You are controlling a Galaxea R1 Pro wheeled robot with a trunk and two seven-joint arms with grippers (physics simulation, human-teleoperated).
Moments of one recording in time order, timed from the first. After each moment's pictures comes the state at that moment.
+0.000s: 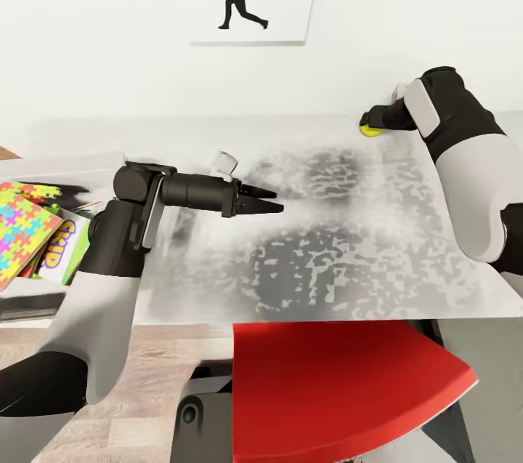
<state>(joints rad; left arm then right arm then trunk) -1.12 -0.04 -0.13 -1.34 -0.03 1.04 -1.48 -1.74 -0.12 0.11 -0.50 -0.27 0.89 -0.18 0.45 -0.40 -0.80</state>
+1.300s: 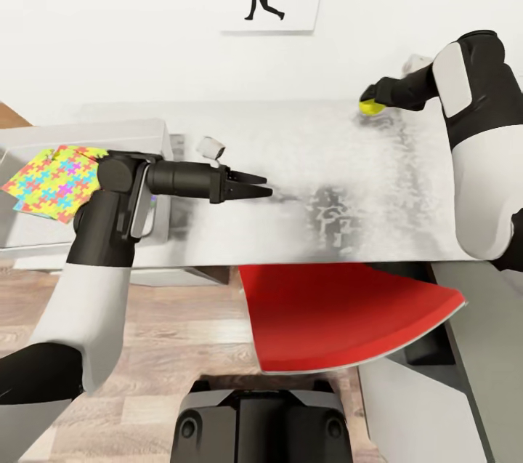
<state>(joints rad) -1.16 -0.02 -0.09 -1.35 -0.02 1.04 -1.48 -1.74 -0.13 0.01 -0.70 -0.31 1.04 -0.10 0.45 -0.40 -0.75</state>
